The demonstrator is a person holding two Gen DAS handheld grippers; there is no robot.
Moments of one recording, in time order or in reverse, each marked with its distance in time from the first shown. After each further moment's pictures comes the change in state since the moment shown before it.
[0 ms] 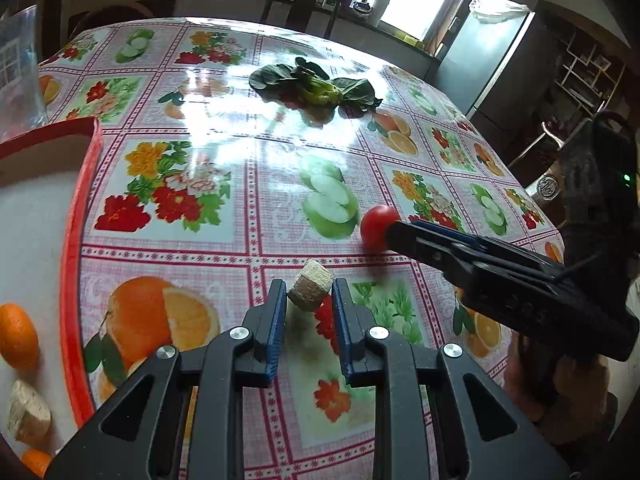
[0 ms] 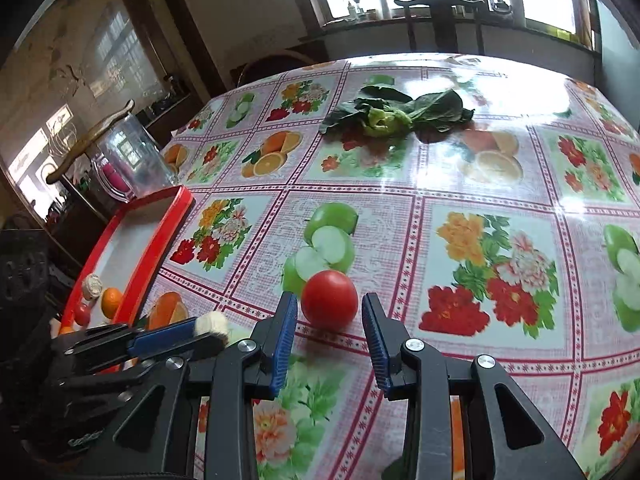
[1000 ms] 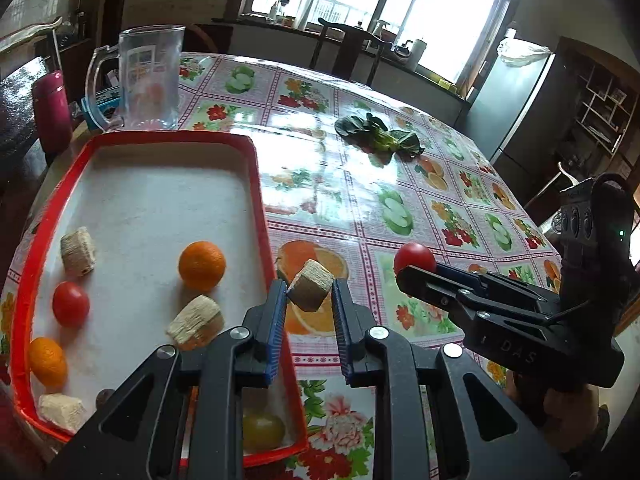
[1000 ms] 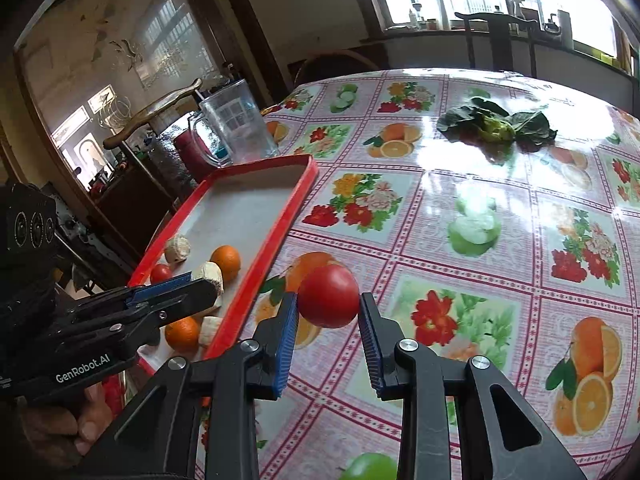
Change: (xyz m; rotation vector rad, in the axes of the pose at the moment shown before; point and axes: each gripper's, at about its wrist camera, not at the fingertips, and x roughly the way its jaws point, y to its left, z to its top) left arm -0.110 0.059 -0.039 -0.083 -0.133 0.115; right arm -0.038 0.112 -0.036 -0.086 -0.010 0.161
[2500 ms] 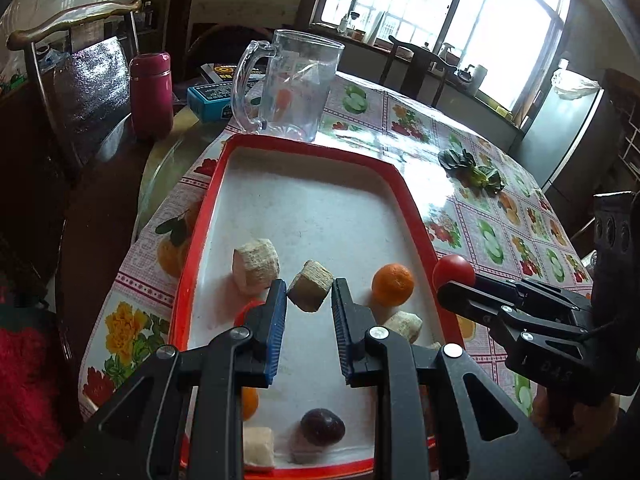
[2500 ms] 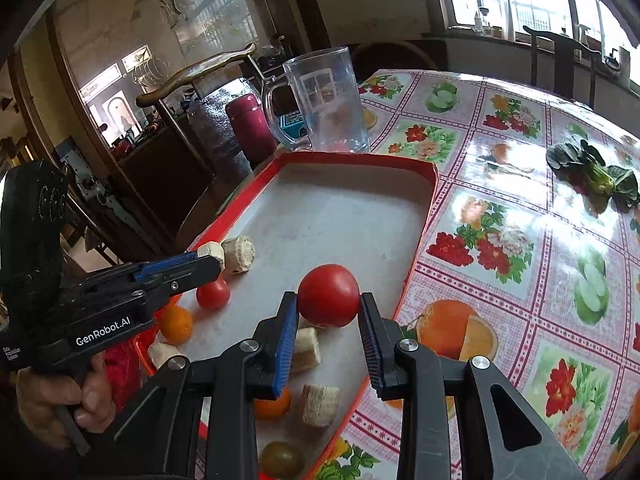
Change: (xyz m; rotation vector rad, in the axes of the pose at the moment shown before) left arm -0.026 0.114 0.012 -0.098 -0.032 0.152; right arm 0.070 0.095 0.035 -0.151 0.061 0.061
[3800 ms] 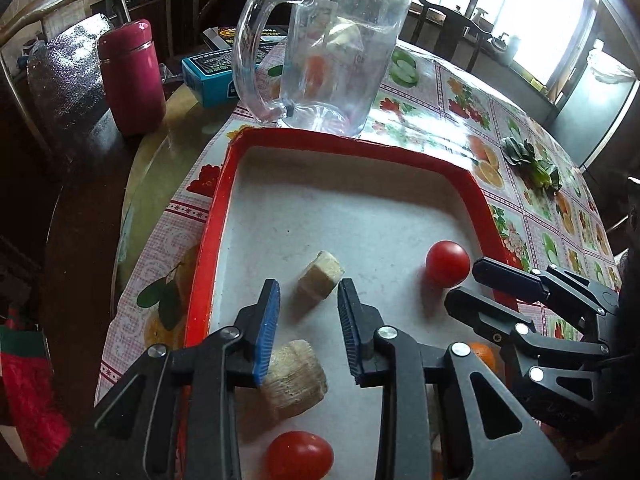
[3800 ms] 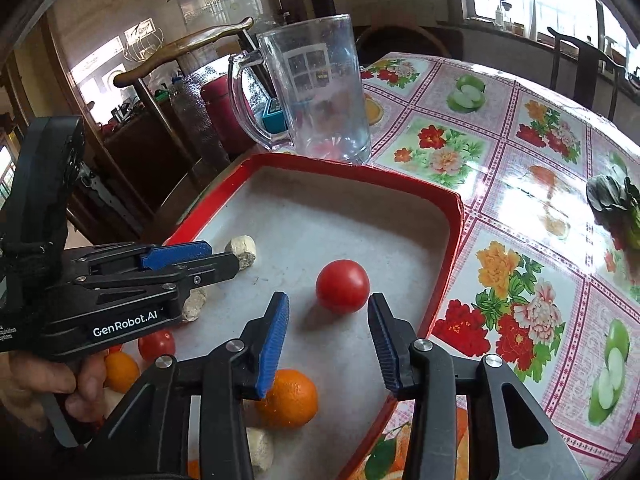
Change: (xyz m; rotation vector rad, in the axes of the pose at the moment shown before) left arm 0.078 0.021 0.049 0.000 0.147 0.090; right arm 0.067 -0.016 0.043 -0.063 0.071 -0.014
